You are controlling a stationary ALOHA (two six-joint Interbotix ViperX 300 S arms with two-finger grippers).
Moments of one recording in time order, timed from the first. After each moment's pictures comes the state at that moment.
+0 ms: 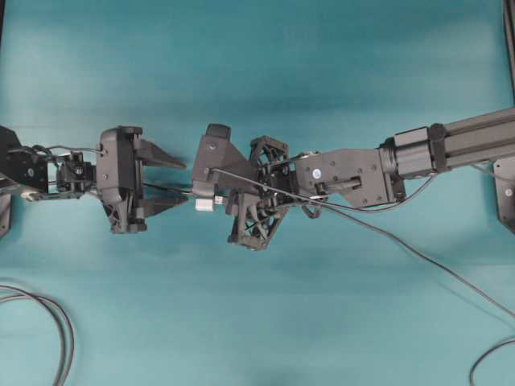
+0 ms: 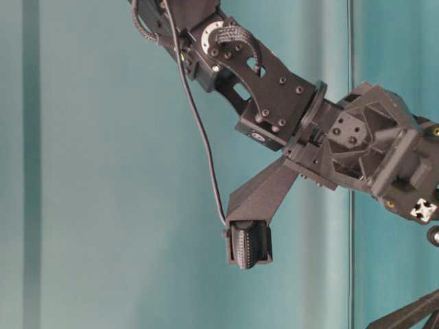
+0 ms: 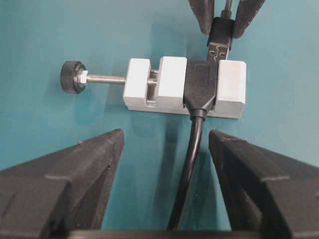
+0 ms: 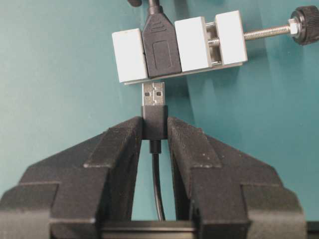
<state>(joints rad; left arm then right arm) 0.04 0.16 1.14 -0.05 -0.74 0.12 0.03 0.36 0.30 -0.15 0.36 0.42</state>
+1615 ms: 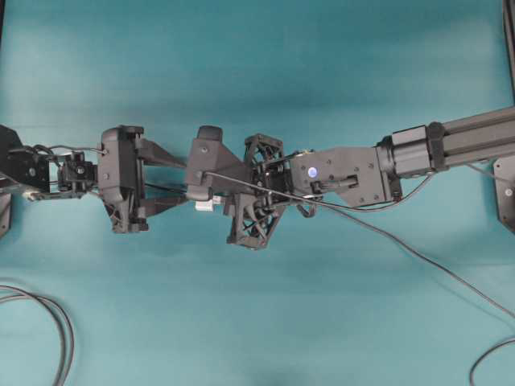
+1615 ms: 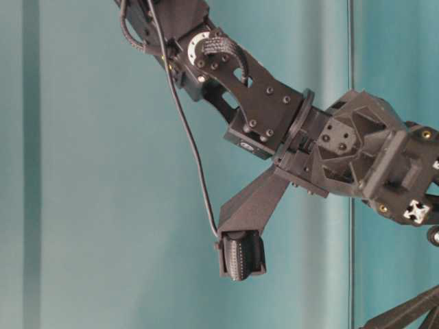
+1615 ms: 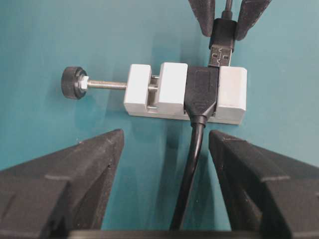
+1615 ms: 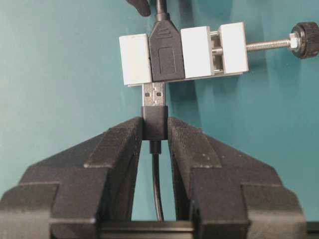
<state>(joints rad) 0.05 0.16 1.13 -0.05 -0.74 0.12 0.03 0.36 0.27 -0.15 0.41 0.36</state>
